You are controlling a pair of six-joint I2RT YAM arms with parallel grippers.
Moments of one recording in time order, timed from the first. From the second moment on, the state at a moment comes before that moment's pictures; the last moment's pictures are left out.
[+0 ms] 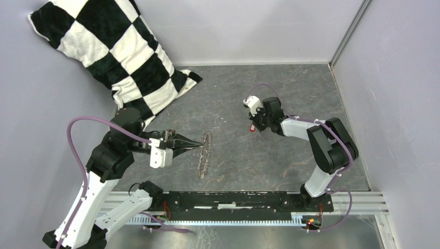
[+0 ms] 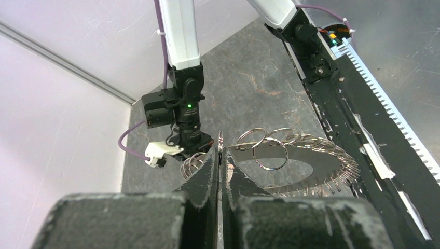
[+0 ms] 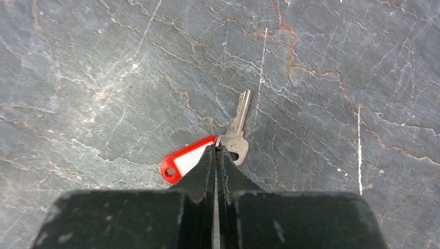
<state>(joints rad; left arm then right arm) -0.52 0.74 1.16 -0.73 1.08 0.91 0.41 1.72 0.84 0.11 -0.21 -0.37</state>
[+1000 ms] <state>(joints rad) -0.52 0.77 1.14 -0.85 1.07 1.18 0.58 1.05 0.80 0.17 -0.93 0.09</state>
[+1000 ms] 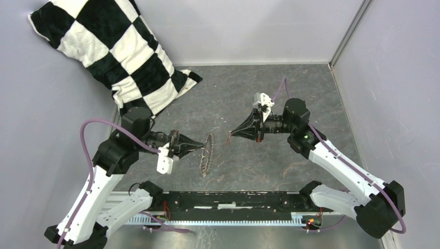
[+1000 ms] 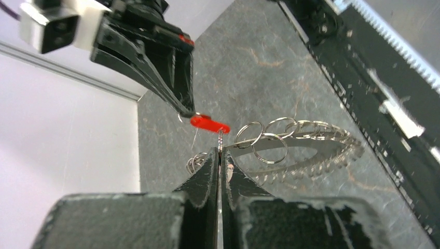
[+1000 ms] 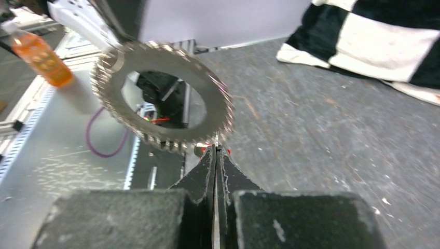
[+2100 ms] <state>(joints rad) -0.52 0.67 1.04 -1.02 1.09 1.94 0.84 1.16 0.91 0.28 -1.04 0.39</state>
